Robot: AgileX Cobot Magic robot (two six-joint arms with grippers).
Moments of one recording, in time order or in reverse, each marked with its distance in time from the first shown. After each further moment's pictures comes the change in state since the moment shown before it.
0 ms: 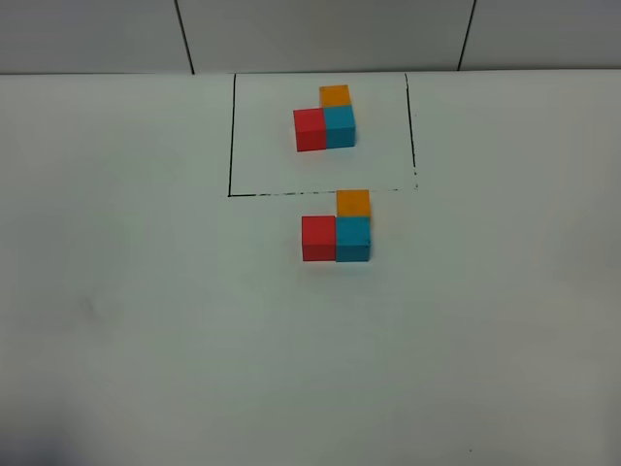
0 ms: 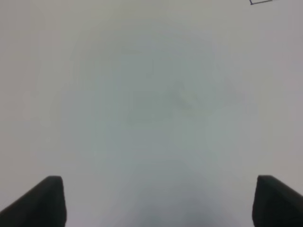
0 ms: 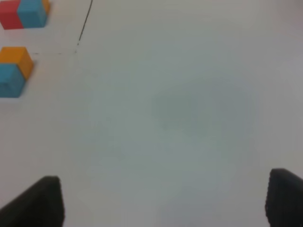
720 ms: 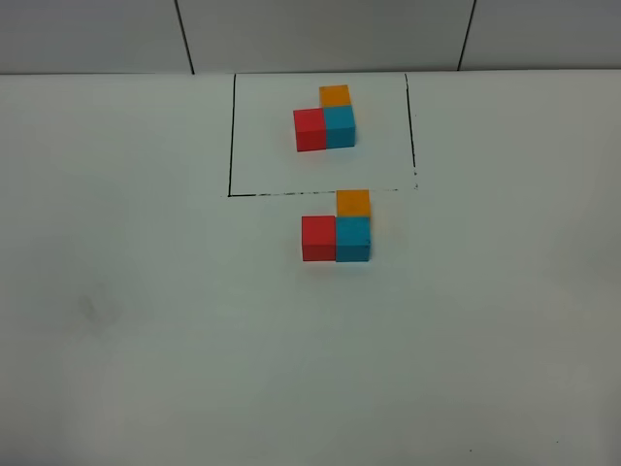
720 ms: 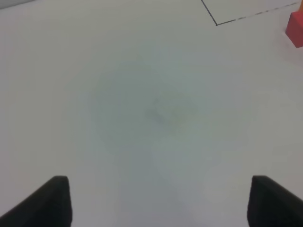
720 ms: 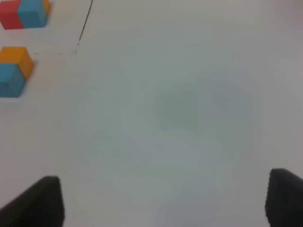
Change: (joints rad) left arm -0.001 -0.239 0.093 -0.083 0.011 0.097; right arm 0.000 0.000 0.000 0.000 0.000 0.000
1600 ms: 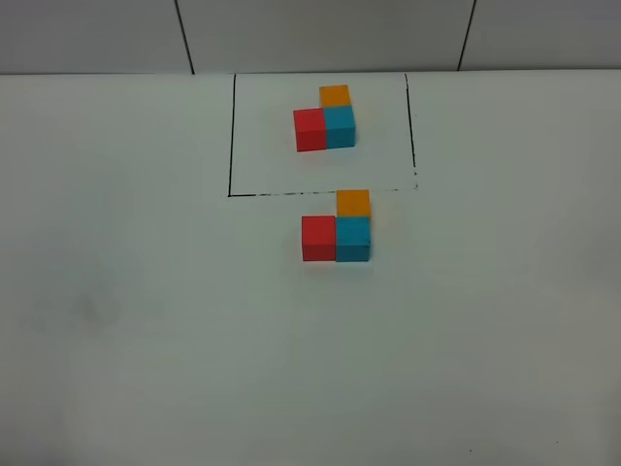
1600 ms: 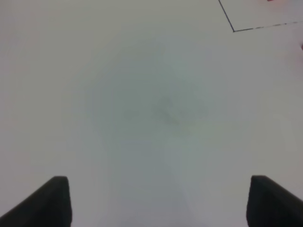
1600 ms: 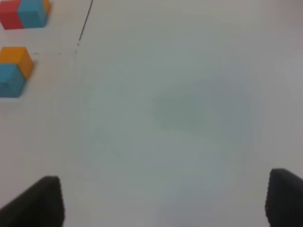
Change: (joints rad) left arm 0.000 0.000 0.001 0.045 -0.003 -0.132; right arm 0.000 0.000 0.000 0.000 0.000 0.000
